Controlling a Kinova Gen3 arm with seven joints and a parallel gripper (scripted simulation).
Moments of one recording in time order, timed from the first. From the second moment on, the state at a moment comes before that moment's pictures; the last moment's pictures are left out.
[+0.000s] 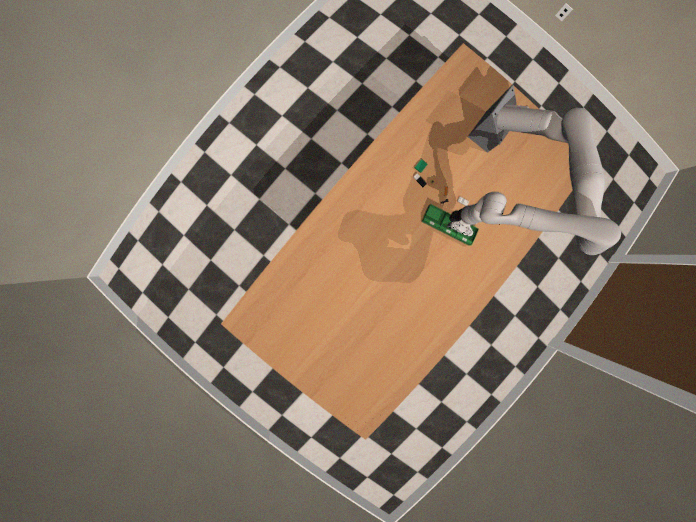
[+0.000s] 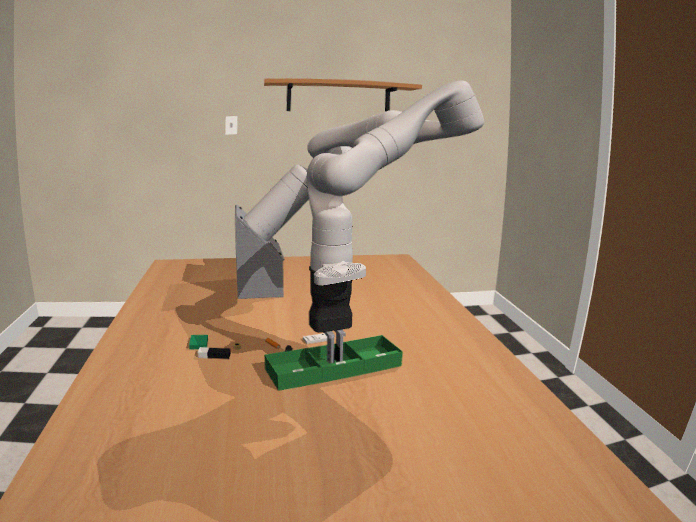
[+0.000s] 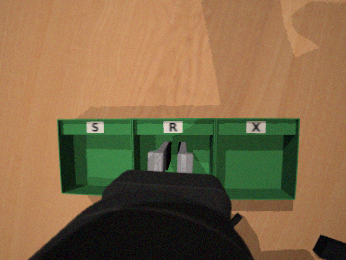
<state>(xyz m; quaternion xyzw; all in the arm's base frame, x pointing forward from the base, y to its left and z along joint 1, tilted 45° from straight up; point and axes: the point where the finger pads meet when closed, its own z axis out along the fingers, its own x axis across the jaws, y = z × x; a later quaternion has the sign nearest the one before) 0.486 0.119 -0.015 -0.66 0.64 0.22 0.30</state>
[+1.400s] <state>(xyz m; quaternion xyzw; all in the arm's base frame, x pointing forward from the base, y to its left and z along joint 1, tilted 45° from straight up) 0.480 0.098 0.006 -0.67 0.64 0.23 0.30</state>
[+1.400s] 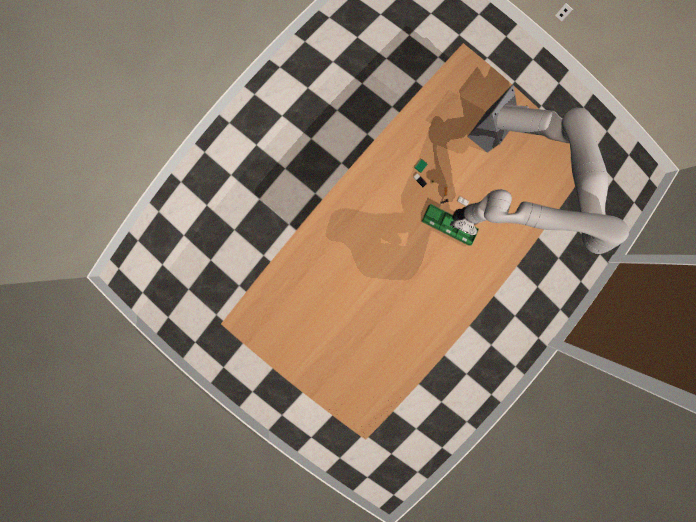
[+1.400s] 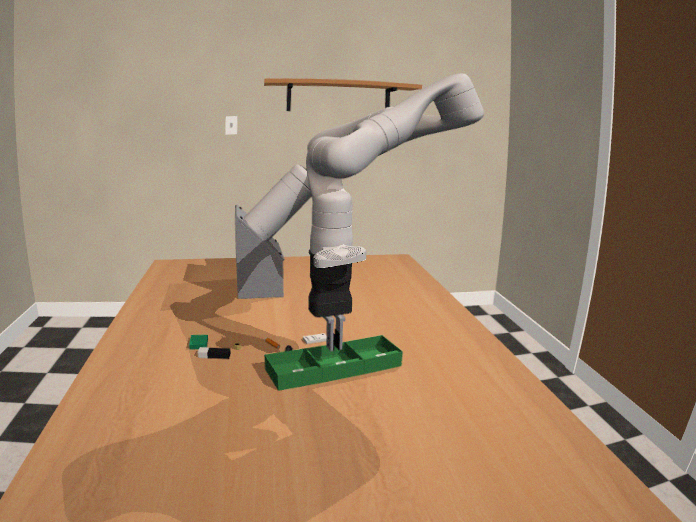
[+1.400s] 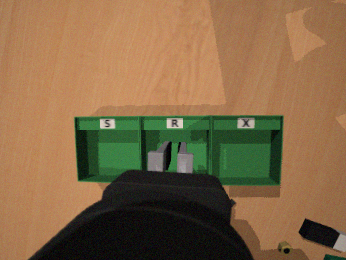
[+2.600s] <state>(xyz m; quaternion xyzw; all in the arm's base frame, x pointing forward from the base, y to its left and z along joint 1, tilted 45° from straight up) 0.472 0.147 0.074 -0.66 0.64 0.23 0.30</state>
